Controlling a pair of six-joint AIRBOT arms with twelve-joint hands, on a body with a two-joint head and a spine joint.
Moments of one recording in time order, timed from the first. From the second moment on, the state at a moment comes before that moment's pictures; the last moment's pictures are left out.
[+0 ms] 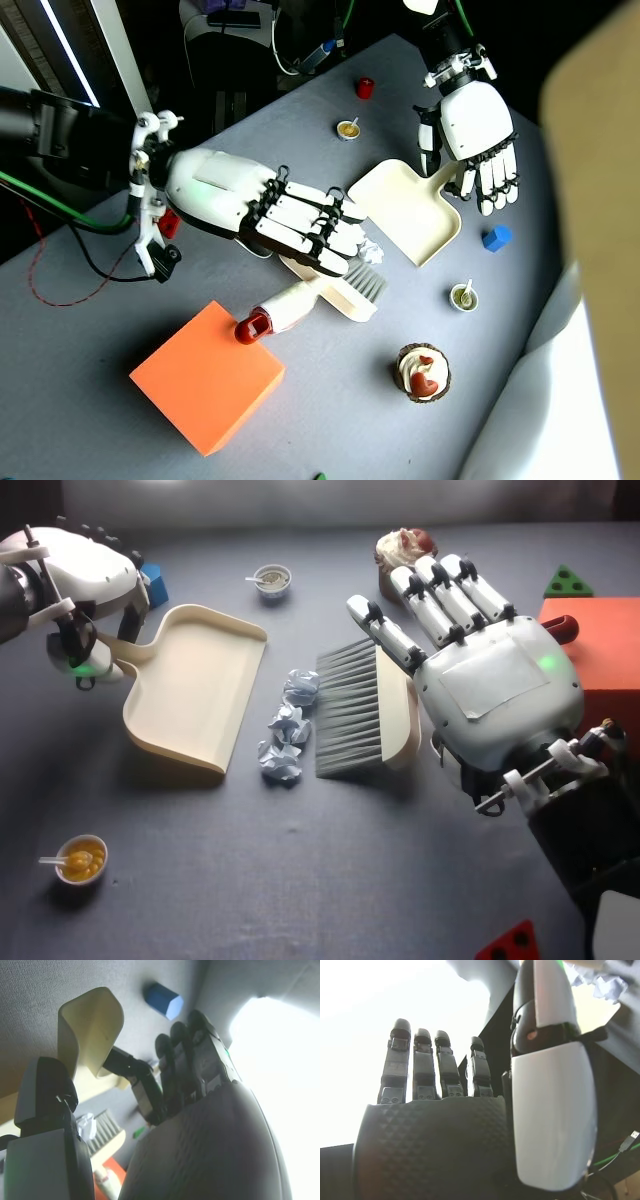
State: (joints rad) left arm 0.39 -1.12 1.41 2.14 0.19 -1.06; right arm -0.65 -1.39 0.96 -2.42 -1.29 1.04
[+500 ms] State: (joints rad) left arm 0.39 -1.12 1.41 2.14 0.19 -1.06; right arm -0.68 -1.46 1.10 -2.41 -1.36 1.04
